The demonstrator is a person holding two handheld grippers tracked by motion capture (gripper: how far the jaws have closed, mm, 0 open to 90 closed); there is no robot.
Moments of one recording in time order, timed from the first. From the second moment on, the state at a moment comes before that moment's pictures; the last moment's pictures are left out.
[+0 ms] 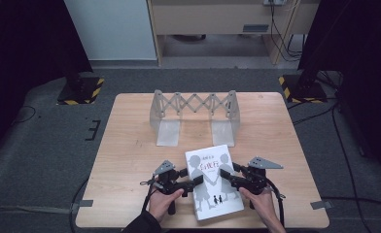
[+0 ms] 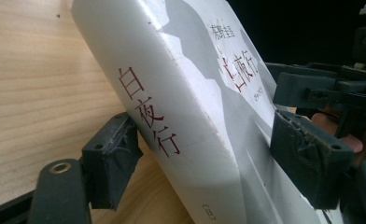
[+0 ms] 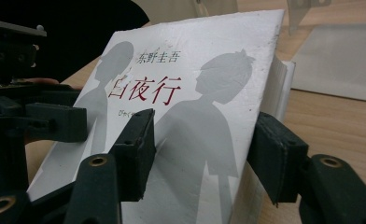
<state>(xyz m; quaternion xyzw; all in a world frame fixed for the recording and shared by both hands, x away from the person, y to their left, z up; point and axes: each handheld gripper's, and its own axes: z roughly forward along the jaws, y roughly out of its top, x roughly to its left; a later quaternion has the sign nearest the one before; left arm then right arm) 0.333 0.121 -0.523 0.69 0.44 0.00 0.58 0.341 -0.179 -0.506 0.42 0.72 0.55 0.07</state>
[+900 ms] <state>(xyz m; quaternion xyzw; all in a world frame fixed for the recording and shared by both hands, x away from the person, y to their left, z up) 0.345 0.117 -0.518 0.69 0.41 -0.01 0.60 0.340 -0.187 -0.498 0.40 0.71 0.57 0.09</state>
